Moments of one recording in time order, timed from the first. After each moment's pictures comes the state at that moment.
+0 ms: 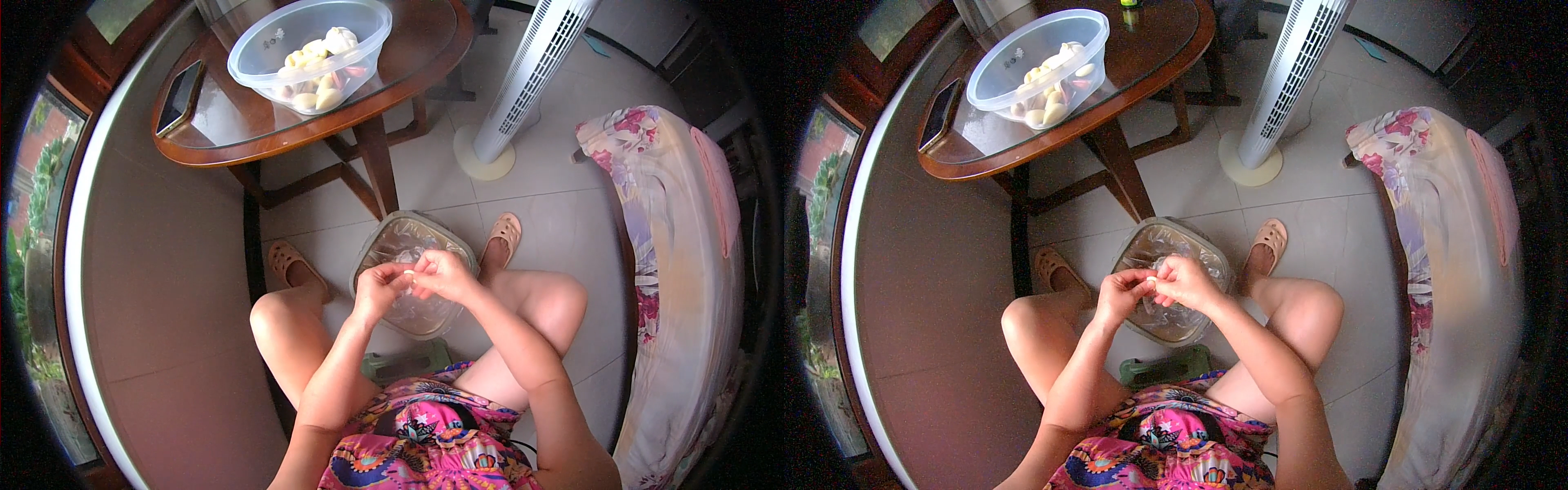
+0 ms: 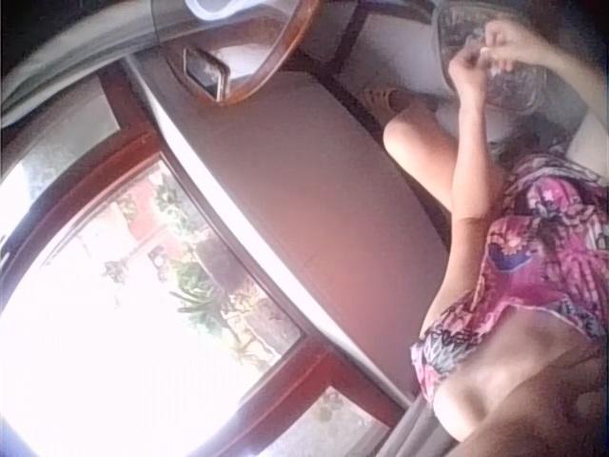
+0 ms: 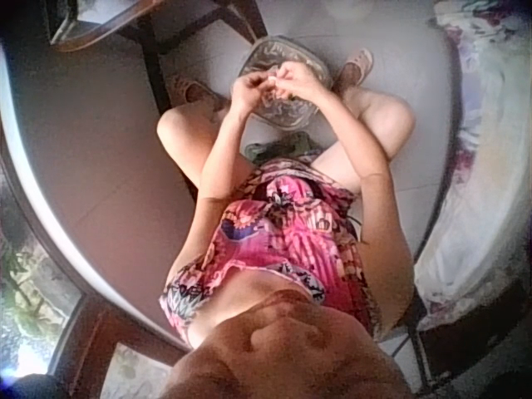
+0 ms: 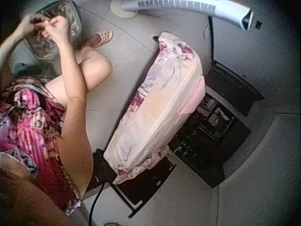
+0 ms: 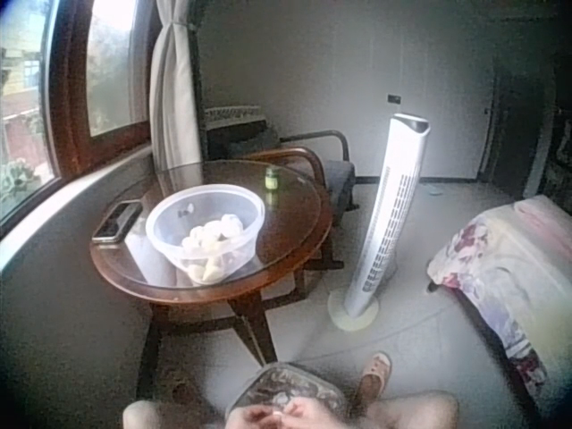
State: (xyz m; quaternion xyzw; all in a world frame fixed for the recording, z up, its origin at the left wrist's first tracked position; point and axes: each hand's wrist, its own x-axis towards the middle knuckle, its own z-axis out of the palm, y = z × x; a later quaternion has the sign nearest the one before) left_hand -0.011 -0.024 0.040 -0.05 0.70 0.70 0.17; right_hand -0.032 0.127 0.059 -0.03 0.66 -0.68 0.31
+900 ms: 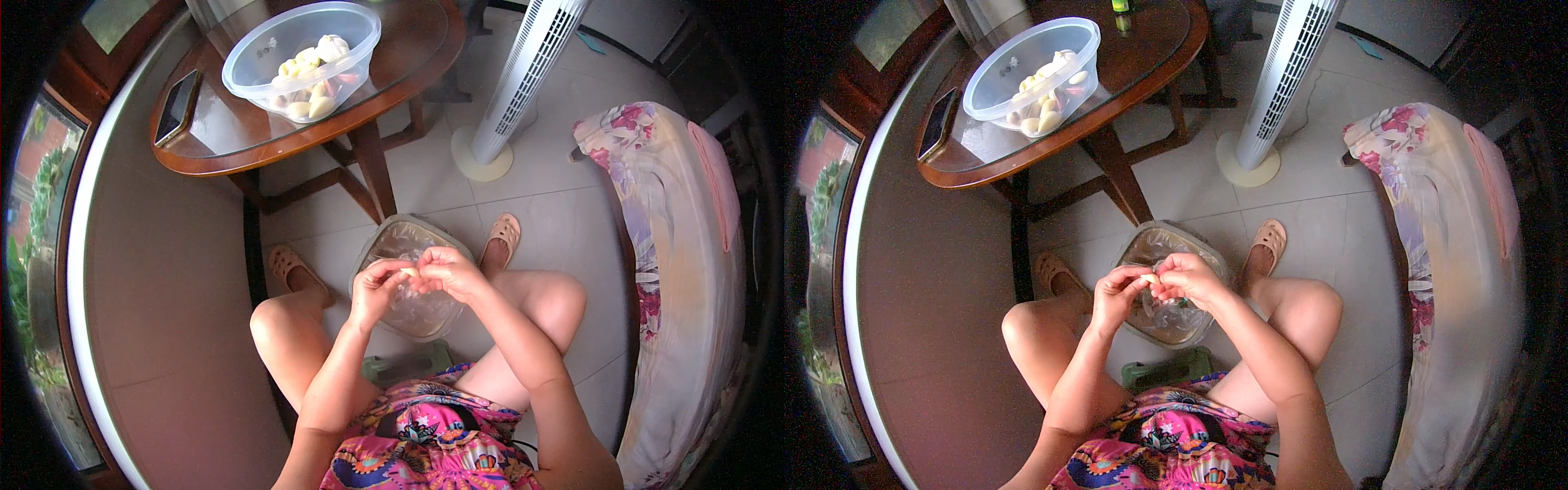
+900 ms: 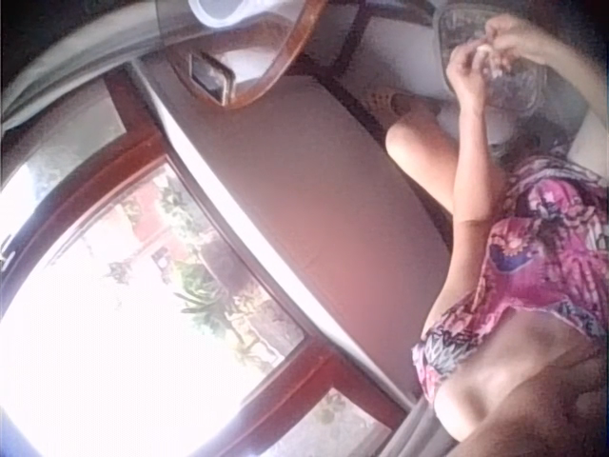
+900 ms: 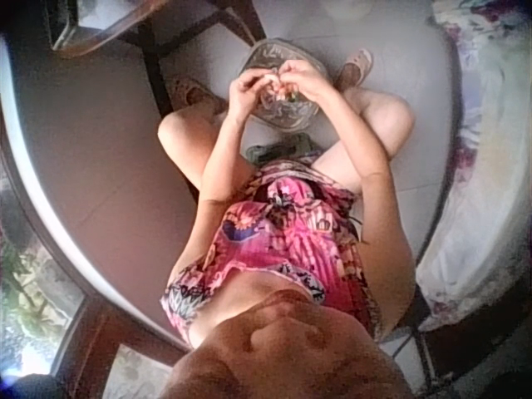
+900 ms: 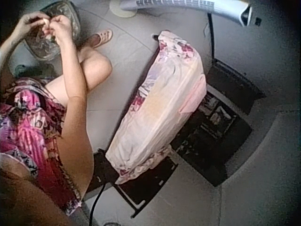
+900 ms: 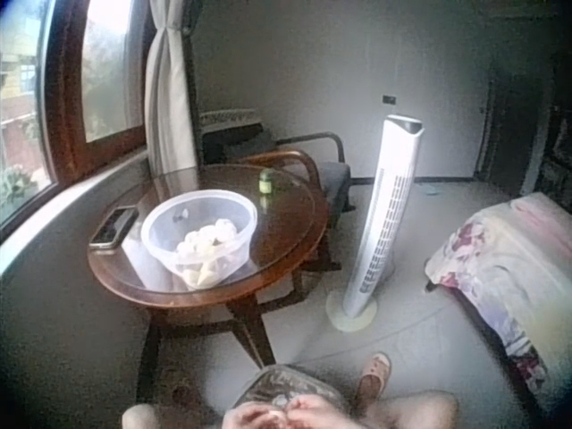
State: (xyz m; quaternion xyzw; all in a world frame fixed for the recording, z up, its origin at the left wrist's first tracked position) left_hand -0.011 -0.023 0.051 0.03 0.68 0.73 0.07; right_hand -0.039 0.139 0.061 0.05 0.50 -0.78 0.38
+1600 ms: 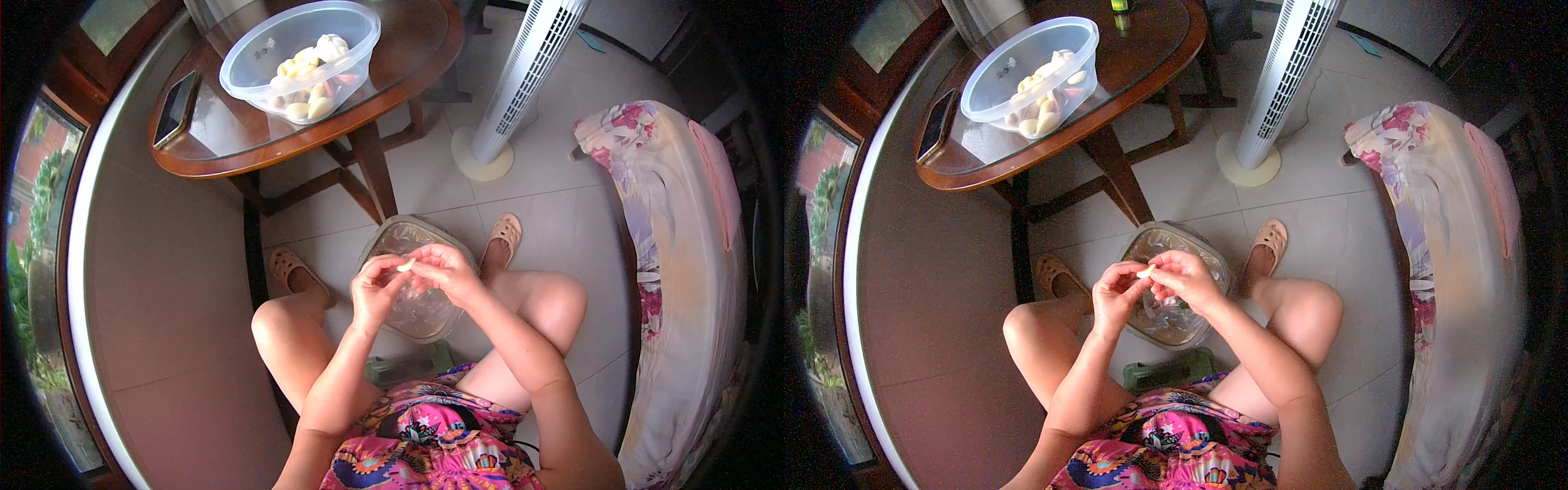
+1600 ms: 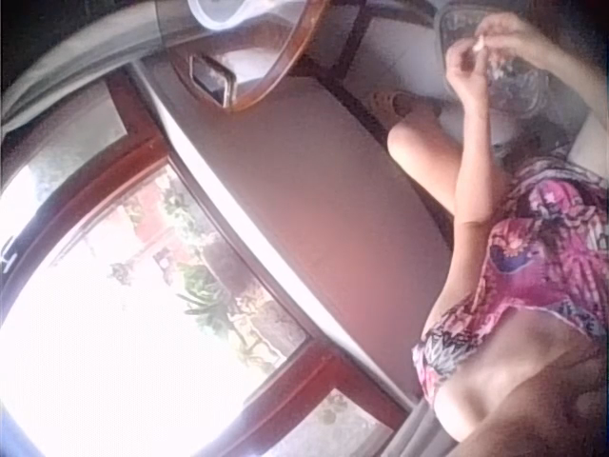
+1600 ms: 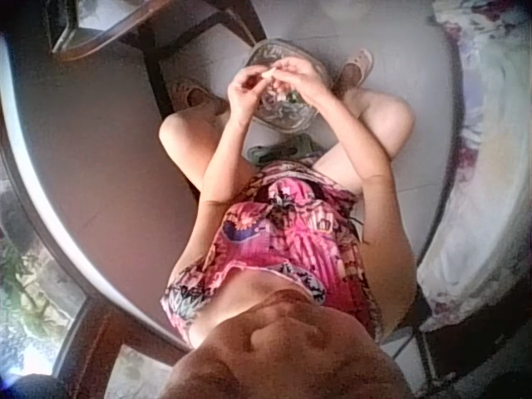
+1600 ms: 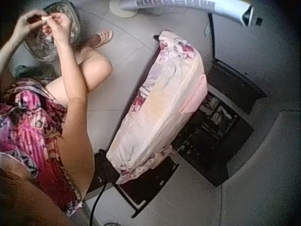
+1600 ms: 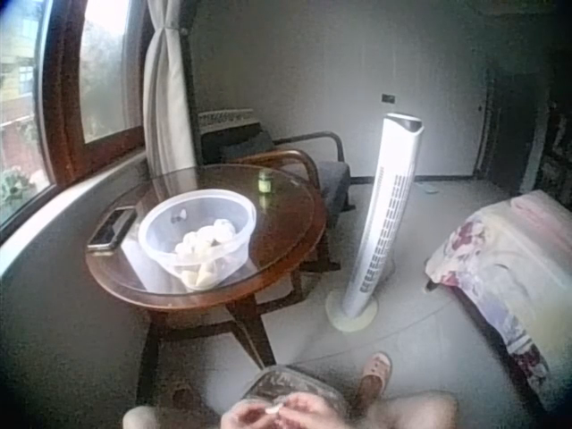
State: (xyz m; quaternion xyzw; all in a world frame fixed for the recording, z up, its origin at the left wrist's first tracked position) left_hand -0.010 -0.016 0.056 -0.02 0.64 0.76 -0.01; right_hand -0.034 0.125 0.073 0.03 0.52 -0.81 0.28
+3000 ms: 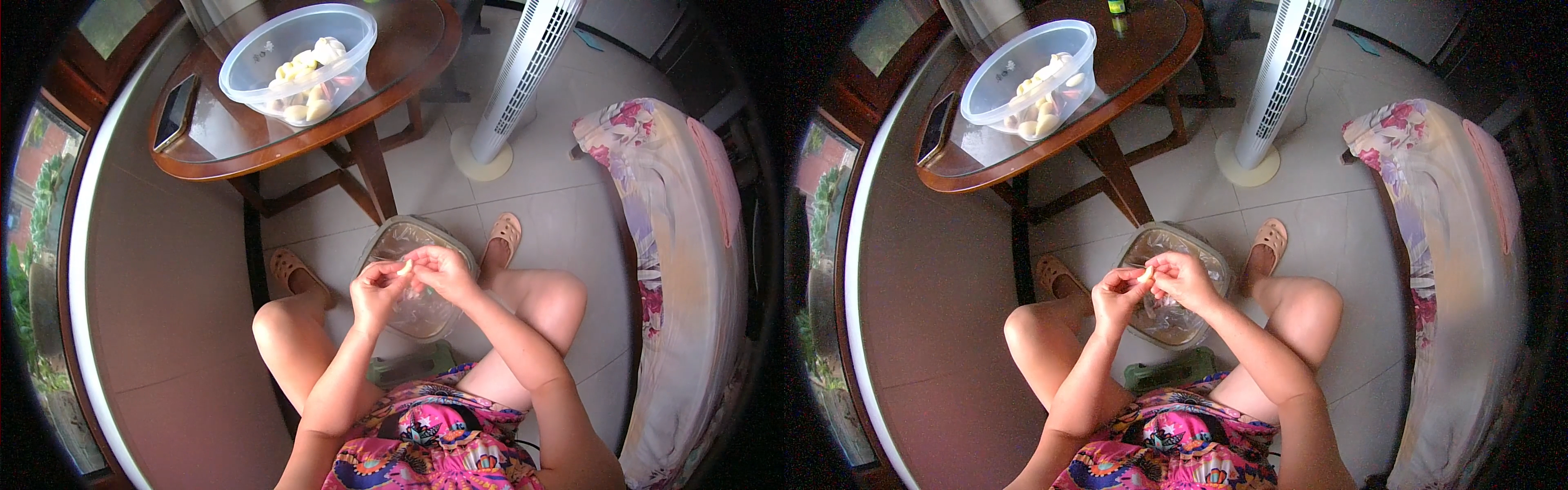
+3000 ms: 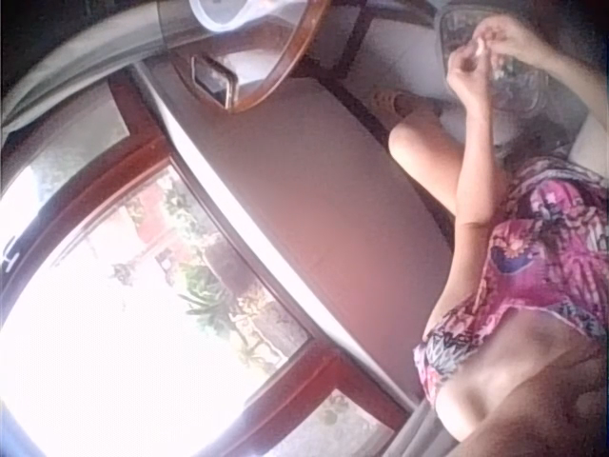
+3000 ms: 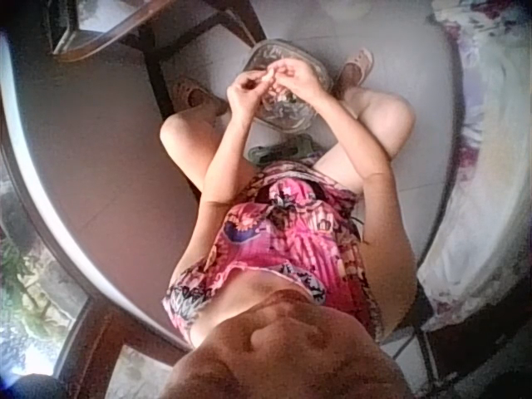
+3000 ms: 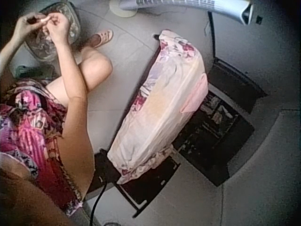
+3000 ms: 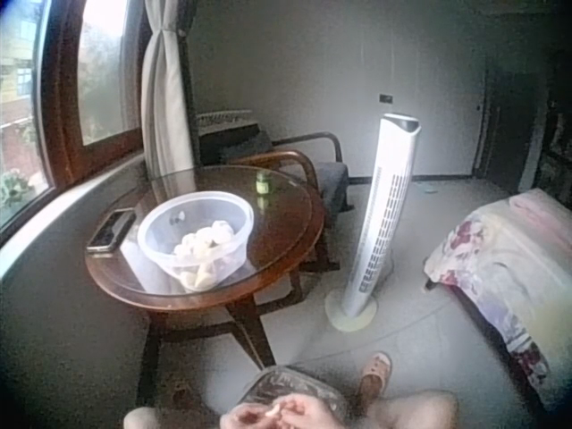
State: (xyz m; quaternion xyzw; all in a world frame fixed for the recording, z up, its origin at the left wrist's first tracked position) left_hand -0.006 -0.013 0.061 -0.07 0.69 0.72 0.00; right_hand -0.033 0.121 0.063 -0.03 0.59 -0.78 0.21
